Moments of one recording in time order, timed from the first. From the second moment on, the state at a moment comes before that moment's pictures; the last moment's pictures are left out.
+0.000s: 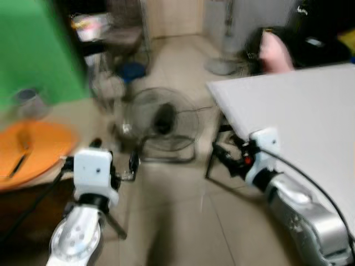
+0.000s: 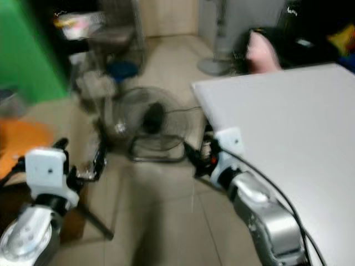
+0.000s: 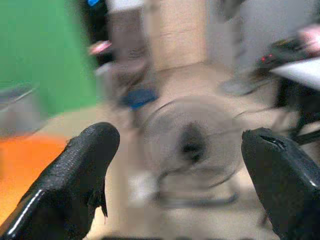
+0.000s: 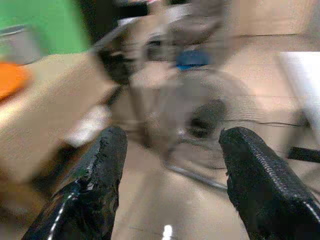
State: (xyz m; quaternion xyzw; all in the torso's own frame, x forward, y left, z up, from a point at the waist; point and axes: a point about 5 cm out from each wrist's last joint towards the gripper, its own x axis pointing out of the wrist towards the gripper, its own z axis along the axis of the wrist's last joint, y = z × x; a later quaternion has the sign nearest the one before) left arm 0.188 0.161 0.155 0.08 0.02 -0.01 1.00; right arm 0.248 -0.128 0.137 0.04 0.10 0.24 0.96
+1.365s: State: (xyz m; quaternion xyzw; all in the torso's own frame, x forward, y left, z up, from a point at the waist) left arm 0.197 0.173 0.164 0.10 -0.01 0.02 0.99; right arm 0.269 -0.144 0.139 0.05 0.07 0.14 0.99
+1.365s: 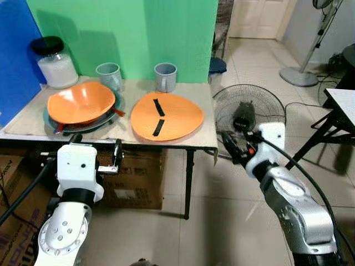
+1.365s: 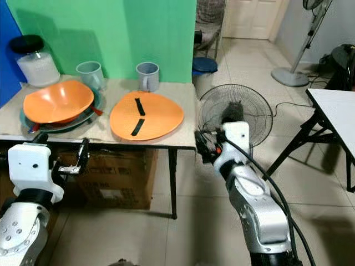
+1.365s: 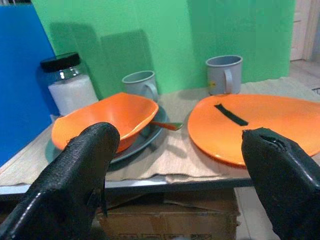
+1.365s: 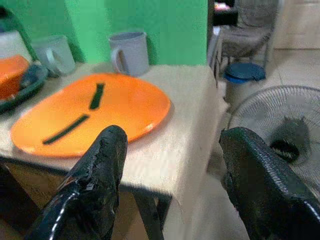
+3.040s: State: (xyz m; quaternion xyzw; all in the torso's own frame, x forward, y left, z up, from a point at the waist) left arm 0.198 0.145 0.172 0.08 0.00 -0.18 0.98; right arm 0.333 -0.053 0.146 0.04 0.10 0.15 0.98
